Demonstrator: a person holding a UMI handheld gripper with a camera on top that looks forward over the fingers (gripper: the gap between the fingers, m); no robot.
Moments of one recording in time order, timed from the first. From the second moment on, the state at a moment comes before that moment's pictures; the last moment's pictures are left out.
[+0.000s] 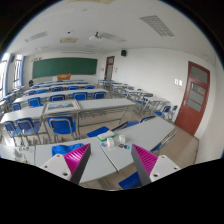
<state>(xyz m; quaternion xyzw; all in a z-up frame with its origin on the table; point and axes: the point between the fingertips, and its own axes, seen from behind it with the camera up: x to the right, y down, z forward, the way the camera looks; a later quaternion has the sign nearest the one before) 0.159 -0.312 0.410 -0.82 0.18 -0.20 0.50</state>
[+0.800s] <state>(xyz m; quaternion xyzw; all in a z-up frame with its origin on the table) -0.088 -0.107 0.078 -0.92 -0.02 -0.01 0.40</state>
